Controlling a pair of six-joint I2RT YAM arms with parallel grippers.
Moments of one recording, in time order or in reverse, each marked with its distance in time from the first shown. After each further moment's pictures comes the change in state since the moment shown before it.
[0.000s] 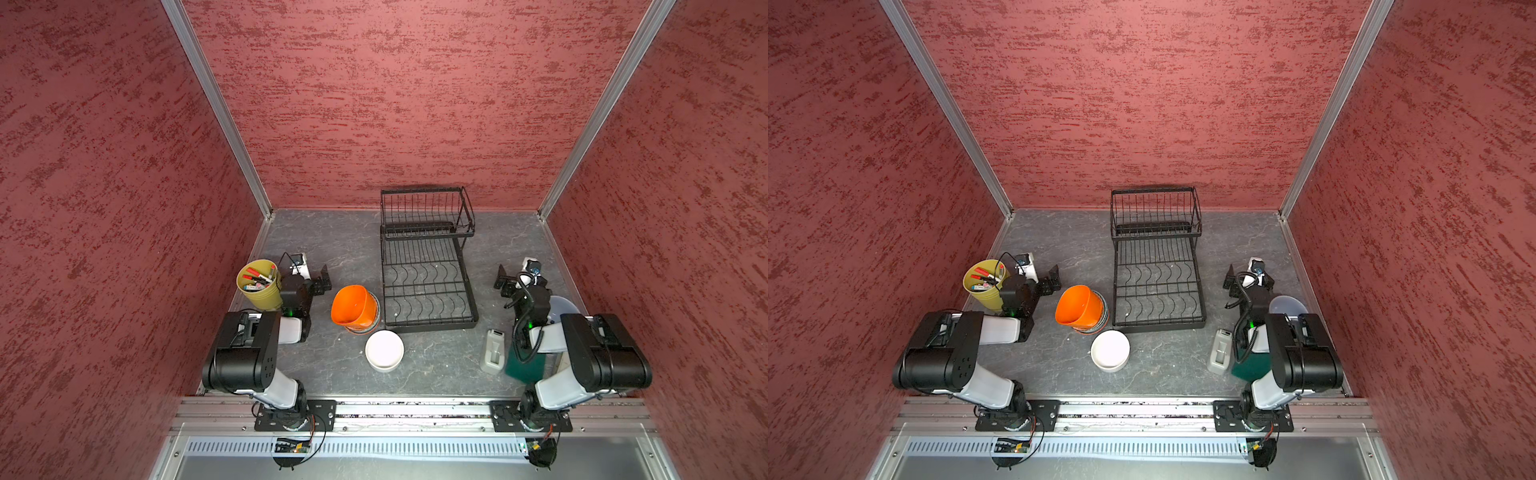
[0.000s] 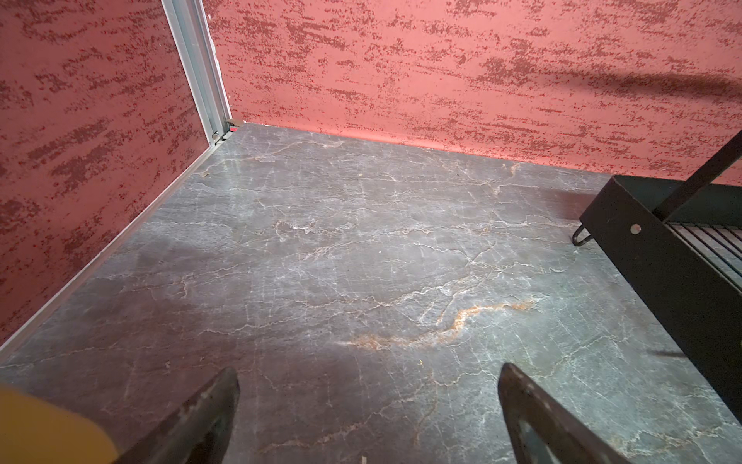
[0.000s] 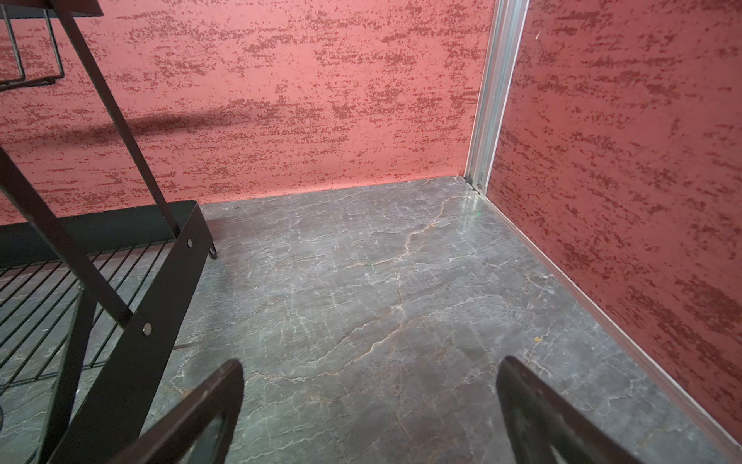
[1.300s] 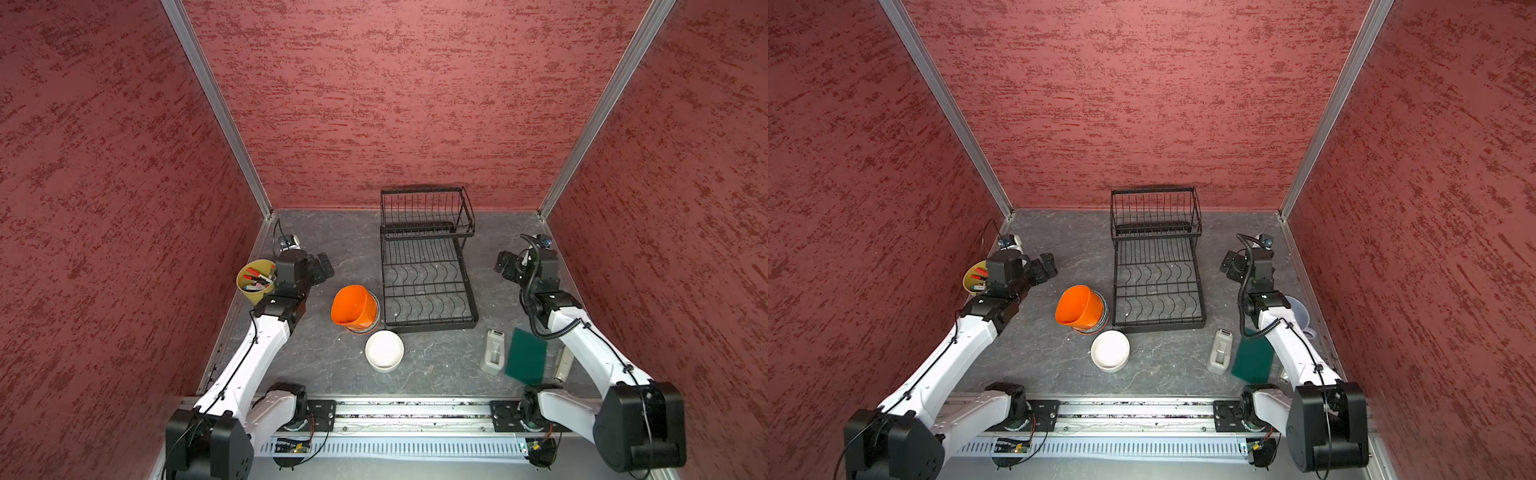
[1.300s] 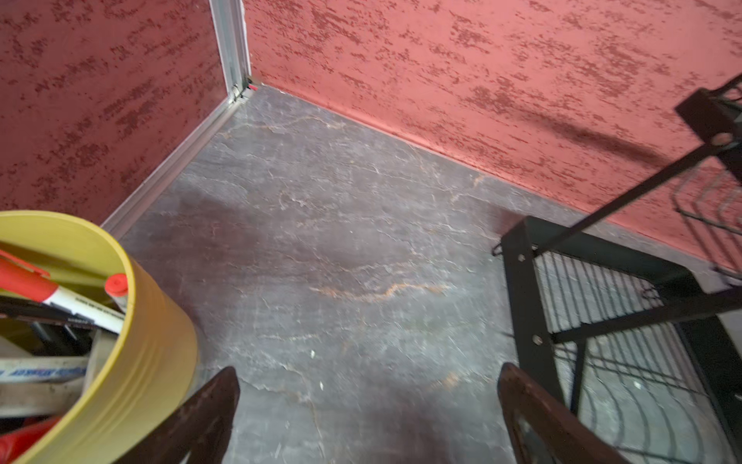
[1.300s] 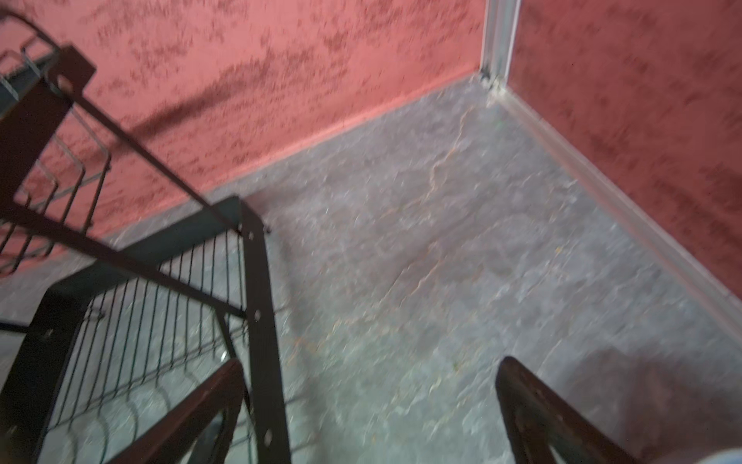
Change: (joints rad) left arm -0.169 -0.509 0.431 -1.191 -0.151 -0.303; right arm 0.101 -0.399 0.475 -1.288 -0.022 0.352
